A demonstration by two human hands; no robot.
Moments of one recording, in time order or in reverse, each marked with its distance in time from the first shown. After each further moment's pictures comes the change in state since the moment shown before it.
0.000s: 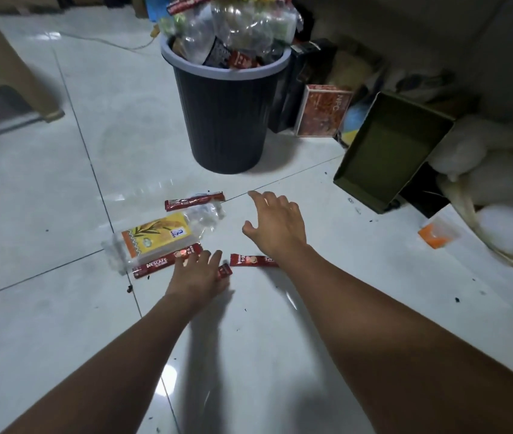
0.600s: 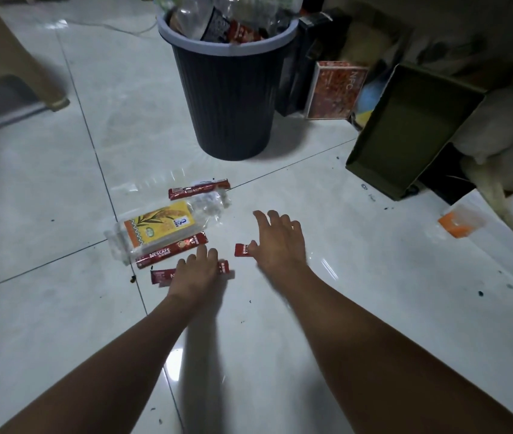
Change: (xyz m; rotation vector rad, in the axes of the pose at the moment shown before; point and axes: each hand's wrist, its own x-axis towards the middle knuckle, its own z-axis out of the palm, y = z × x) left_hand 0.005 0.001 0.023 -0.058 0.031 -0.046; right_hand -0.019 0.005 0.060 -0.003 -0.079 0.028
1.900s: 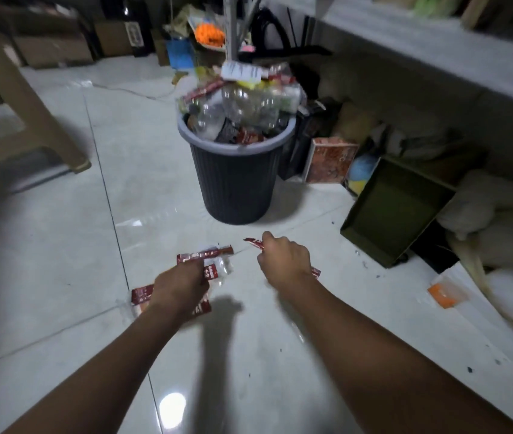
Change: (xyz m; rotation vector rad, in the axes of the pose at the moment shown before) left_hand 0.020 -0.029 -0.146 -0.179 0.160 -0.113; right_hand 0.059 -0.005 -0.129 0.022 -0.027 0.020
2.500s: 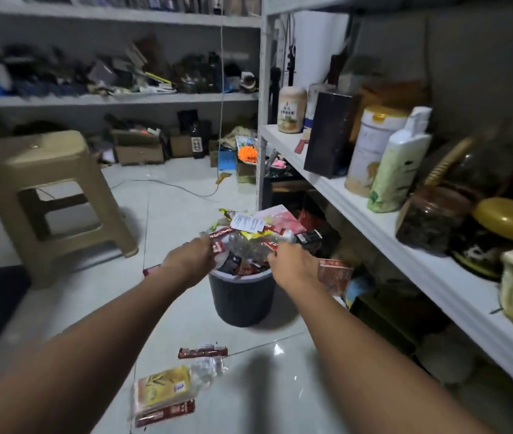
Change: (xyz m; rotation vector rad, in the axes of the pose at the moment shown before) left_hand 0.064 0.086 -0.271 -0.079 0.146 -0.086; right_hand 0.058 0.028 -0.272 0.147 0.129 -0.027
